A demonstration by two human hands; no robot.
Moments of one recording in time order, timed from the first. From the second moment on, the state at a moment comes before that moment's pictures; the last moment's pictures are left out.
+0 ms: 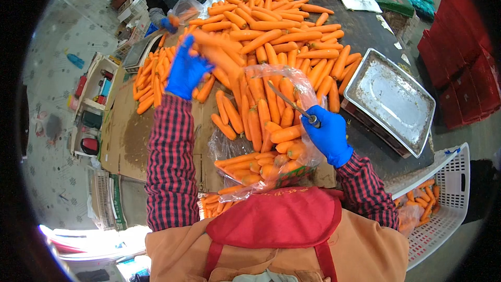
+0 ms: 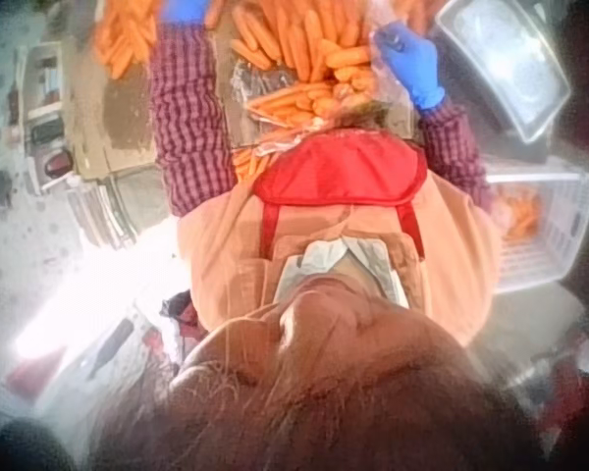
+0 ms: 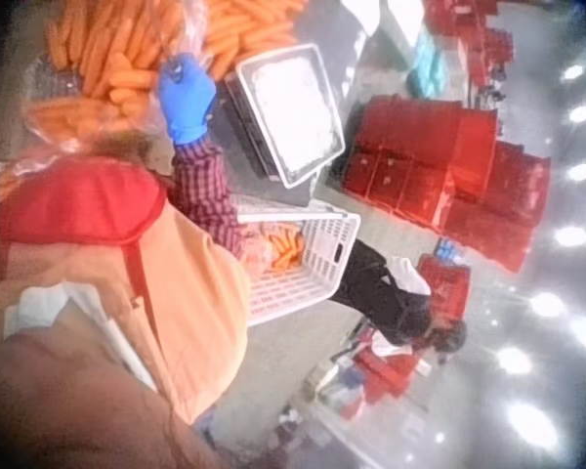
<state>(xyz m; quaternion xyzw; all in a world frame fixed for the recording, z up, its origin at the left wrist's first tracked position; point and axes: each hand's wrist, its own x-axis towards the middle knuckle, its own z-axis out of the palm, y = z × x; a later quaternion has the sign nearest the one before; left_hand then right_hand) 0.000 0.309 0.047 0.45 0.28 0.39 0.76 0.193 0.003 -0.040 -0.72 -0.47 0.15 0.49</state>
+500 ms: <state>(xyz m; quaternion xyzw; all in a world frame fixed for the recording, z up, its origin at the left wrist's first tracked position) -0.088 0.312 -0.185 0.73 0.66 0.02 0.18 0.168 0.019 -0.060 -0.69 -0.50 0.20 0.48</state>
